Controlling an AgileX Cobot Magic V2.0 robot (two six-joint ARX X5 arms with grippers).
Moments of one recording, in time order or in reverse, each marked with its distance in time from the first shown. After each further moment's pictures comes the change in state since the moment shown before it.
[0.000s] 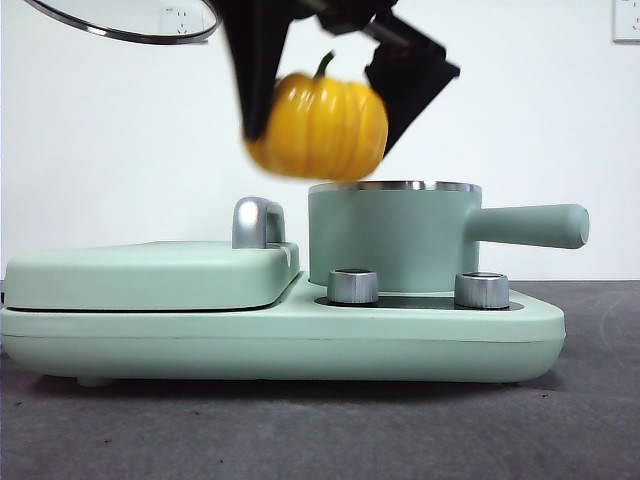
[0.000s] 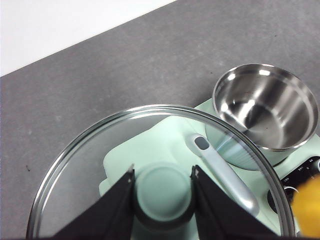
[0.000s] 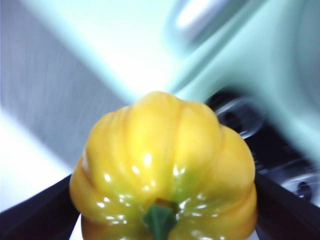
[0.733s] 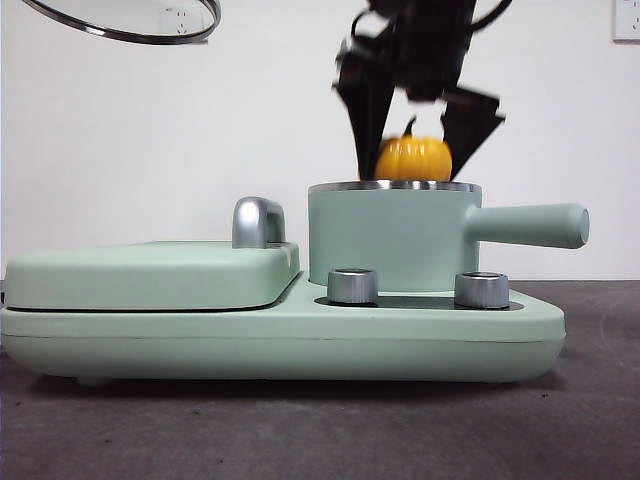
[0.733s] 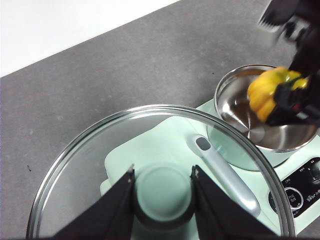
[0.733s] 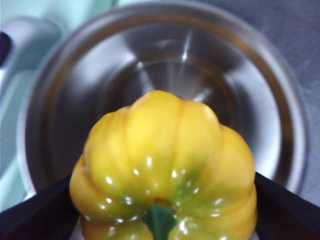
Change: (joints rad) left arm 0.003 0.000 0.000 0.002 0.000 0.000; right arm -0.350 0.295 0.344 -0.094 0.003 -0.154
